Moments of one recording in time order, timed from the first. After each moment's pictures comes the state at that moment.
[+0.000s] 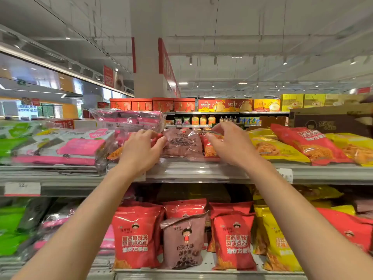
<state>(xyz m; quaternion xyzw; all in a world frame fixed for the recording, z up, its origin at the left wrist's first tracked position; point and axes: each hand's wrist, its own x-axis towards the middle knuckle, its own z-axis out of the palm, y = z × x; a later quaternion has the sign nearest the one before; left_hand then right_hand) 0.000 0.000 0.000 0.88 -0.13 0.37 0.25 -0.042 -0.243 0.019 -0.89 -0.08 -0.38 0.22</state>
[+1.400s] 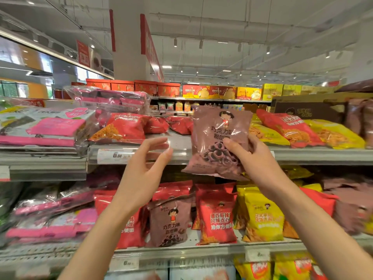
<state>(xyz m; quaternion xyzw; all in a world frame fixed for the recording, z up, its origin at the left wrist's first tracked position) -0.084 -0.030 -0.073 0.73 -0.25 0.25 0.58 -0.118 -0.279 -0.046 -0.74 -0.07 -0.27 0.61</state>
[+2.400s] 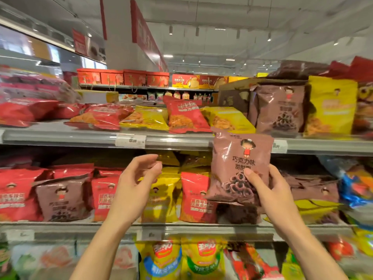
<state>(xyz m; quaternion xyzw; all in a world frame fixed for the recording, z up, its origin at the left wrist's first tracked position) -0.180 -0.366 -0.122 0.69 -0.17 0.22 0.67 -0.233 -0.648 -0.120 -0.74 0.00 -0.32 0.59</state>
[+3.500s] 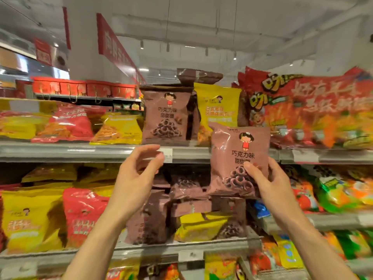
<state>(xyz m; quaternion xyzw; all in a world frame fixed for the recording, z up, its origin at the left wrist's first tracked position) -0.199 -0.679 -0.085 0.68 -0.22 0.24 0.65 -0.264 -0.952 -0.092 -0.74 0.01 -0.36 0.57</state>
